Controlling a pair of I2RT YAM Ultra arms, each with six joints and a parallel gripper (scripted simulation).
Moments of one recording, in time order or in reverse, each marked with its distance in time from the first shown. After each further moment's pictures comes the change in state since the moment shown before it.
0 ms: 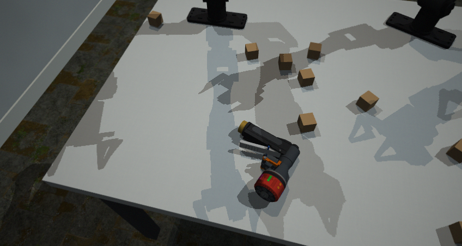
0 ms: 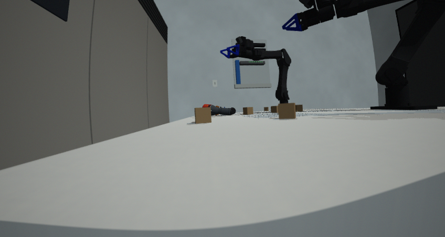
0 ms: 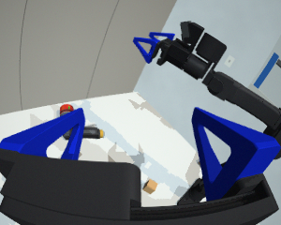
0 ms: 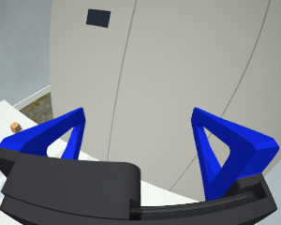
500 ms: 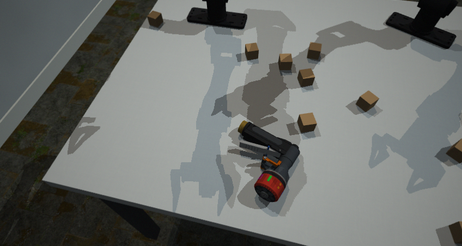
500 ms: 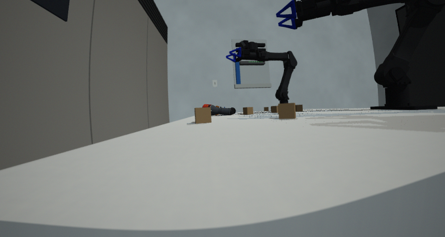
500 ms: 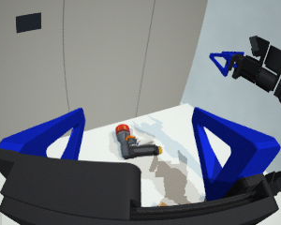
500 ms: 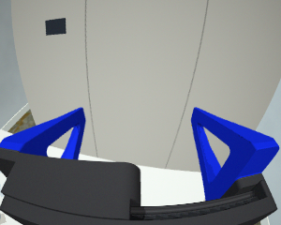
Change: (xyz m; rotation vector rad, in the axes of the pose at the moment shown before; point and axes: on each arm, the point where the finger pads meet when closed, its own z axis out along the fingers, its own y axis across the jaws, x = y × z) left arm -0.033 0.074 0.008 -0.178 -0.072 0.253; right arm 0.010 -0.067 -0.065 0.217 0.038 0.141
